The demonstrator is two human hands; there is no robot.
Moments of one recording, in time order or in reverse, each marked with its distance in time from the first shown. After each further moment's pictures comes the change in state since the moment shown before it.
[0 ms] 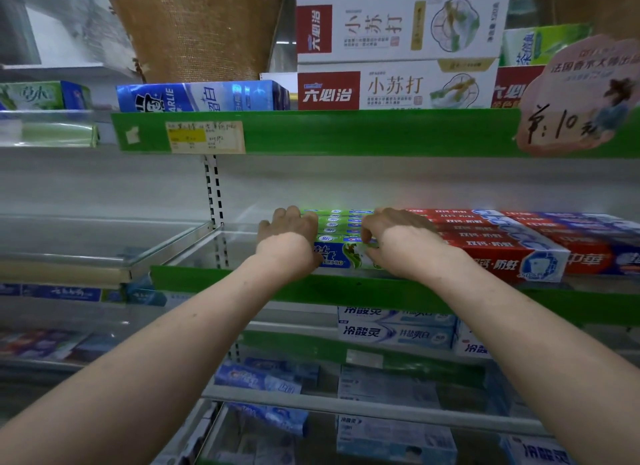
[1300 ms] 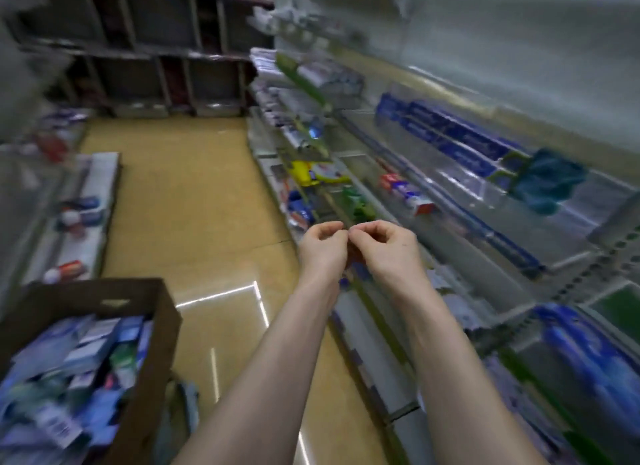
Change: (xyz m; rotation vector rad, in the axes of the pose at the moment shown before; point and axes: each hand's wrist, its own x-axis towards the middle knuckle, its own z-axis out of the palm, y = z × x) left_hand -0.425 -0.307 0.011 -1.377 0.862 -1.441; right_hand -0.183 -0.519 0.051 1.505 -0.597 -0.322
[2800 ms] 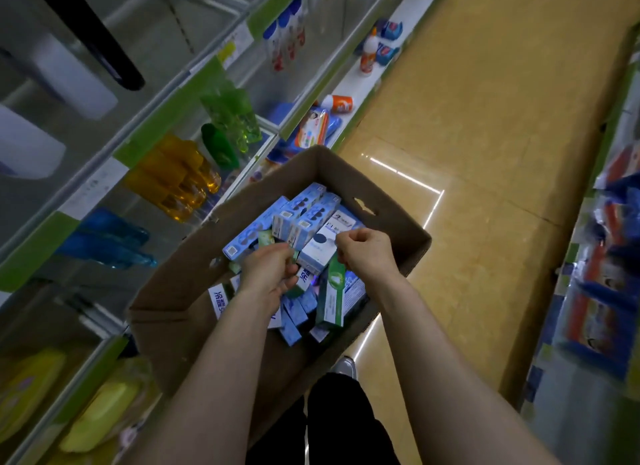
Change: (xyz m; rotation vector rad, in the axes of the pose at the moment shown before) left_hand 0.150 -0.057 -0.498 -0.308 1.044 -0.477; right_hand 0.009 0.126 0.545 -0.304 -1.069 0.411
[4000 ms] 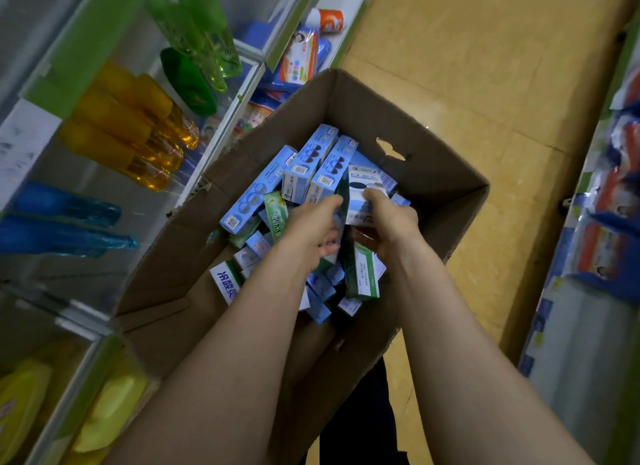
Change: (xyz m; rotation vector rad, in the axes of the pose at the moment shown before) left_hand 0.089 -0.012 0.014 0.226 -0.269 -0.191; right_hand 0.053 0.035 0.063 0.437 0.230 0.435
